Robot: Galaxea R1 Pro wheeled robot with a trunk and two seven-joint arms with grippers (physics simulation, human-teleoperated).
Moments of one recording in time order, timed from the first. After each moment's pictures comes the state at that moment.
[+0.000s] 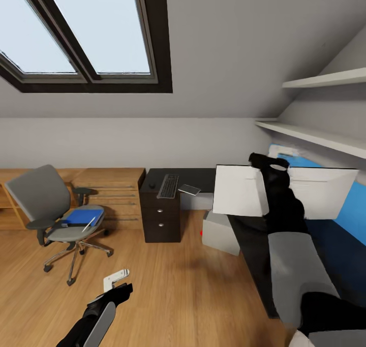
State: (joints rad) left arm -0.31 0.03 -0.14 -0.95 0.55 0.35 0.41; right arm -0.99 0.08 -0.13 -1.21 0.05 0.58 -0.37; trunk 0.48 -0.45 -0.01
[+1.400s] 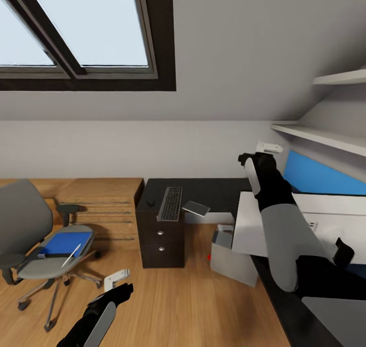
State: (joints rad) left arm -0.31 0.03 -0.15 -0.95 0.55 0.36 0.40; right arm -1.18 0.09 -0.13 -0.90 -0.01 0.68 -0.42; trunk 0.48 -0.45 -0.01
